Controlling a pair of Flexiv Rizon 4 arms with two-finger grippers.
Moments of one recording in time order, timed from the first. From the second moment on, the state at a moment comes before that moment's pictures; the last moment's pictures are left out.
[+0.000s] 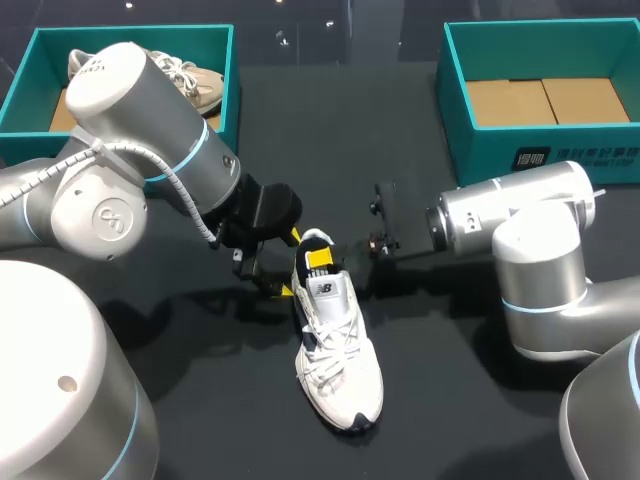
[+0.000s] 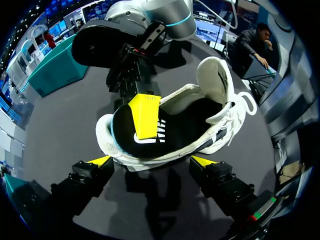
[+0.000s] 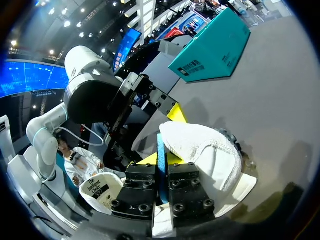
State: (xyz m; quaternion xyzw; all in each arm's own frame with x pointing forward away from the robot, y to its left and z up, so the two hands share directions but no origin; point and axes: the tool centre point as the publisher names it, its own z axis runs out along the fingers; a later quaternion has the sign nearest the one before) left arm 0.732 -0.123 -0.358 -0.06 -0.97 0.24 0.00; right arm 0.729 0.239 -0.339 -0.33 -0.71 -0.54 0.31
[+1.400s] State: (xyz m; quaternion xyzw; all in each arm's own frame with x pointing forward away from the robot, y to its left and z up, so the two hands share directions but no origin) left arm 0.731 -0.123 -0.358 -0.06 -0.97 0.24 0.00; right arm 0.726 0.228 -0.312 -0.34 -0.74 -0.53 0.23
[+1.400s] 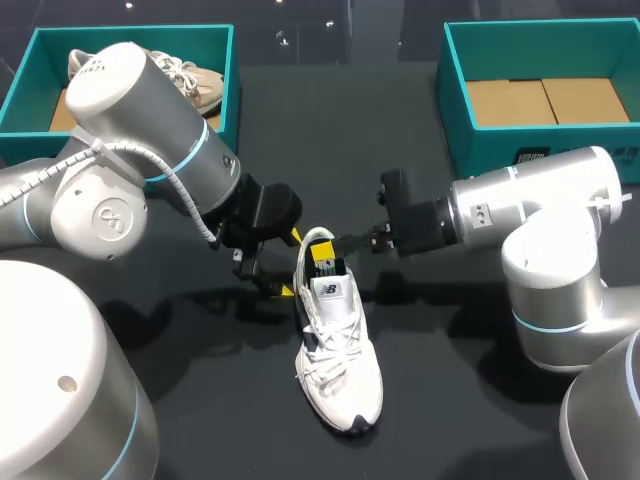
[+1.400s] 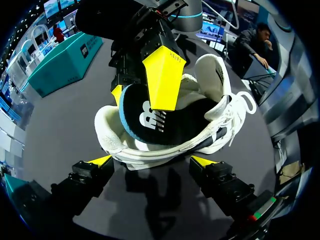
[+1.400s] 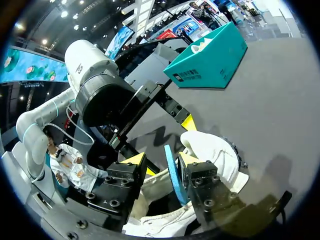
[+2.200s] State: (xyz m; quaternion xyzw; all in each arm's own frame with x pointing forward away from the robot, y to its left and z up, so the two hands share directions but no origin) left arm 0.746 -0.111 -0.333 -0.09 -0.96 0.25 -0.02; right arm 0.727 0.203 -0.321 -0.40 -0.75 -0.47 0.24
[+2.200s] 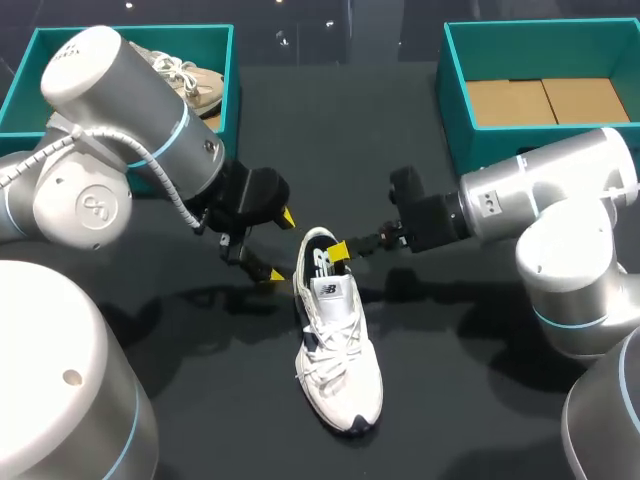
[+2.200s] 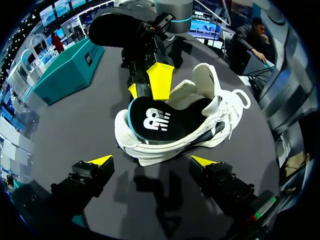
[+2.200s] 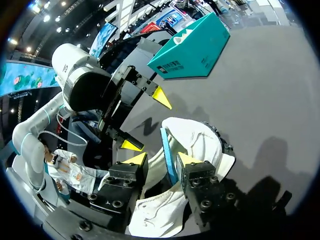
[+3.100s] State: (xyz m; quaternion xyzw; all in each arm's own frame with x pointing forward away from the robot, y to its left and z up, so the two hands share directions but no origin) left arm 0.769 -0.033 -0.283 -0.18 -0.96 0.22 -0.02; right arm 0.741 0.143 -0.283 -0.47 -0.79 -0.33 0.22
